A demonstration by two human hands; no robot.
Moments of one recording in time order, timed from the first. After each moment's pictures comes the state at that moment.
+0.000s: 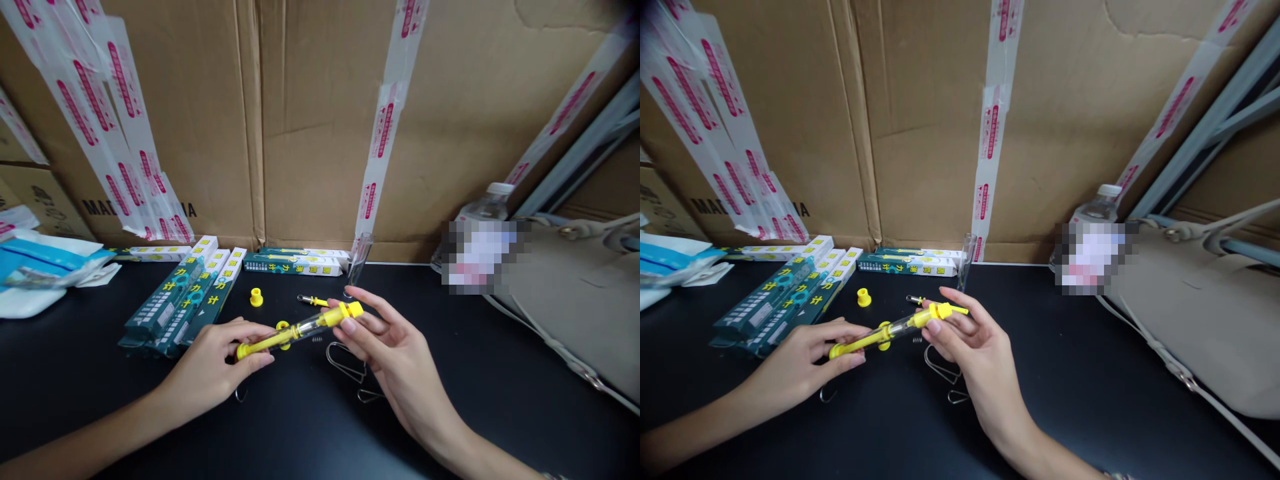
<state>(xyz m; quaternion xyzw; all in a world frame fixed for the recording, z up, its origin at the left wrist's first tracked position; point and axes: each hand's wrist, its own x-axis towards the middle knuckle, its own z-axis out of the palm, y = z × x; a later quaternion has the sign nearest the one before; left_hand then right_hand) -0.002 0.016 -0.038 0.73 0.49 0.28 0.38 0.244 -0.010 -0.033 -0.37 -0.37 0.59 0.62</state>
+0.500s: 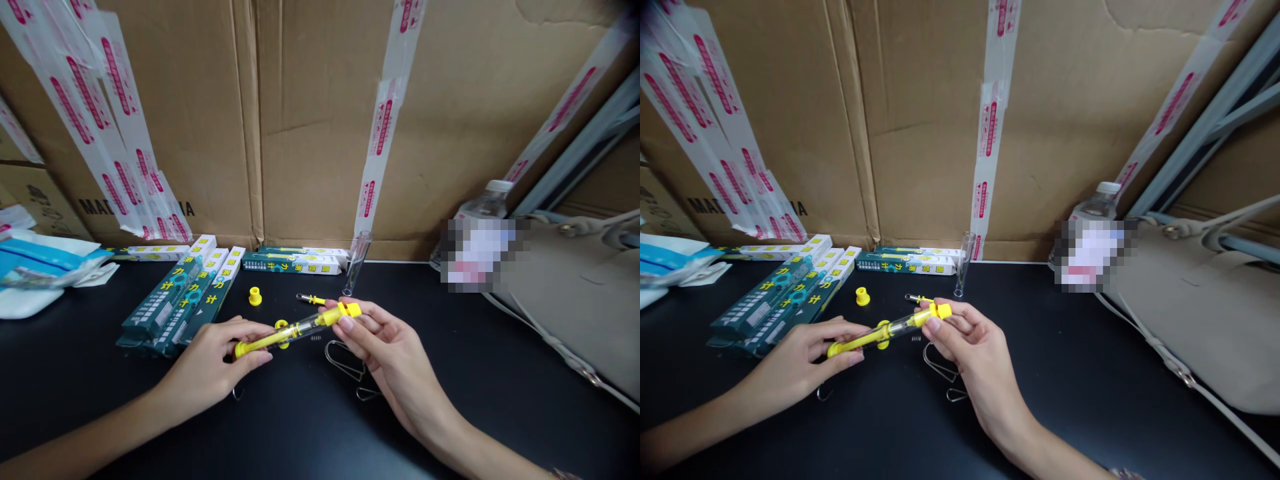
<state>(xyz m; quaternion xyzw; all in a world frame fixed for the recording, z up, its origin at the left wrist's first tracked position) -0.003 0.019 -0.038 0.75 0.48 0.27 0.36 0.245 -0.007 -0.034 -0.37 -0.37 0.61 0.60</state>
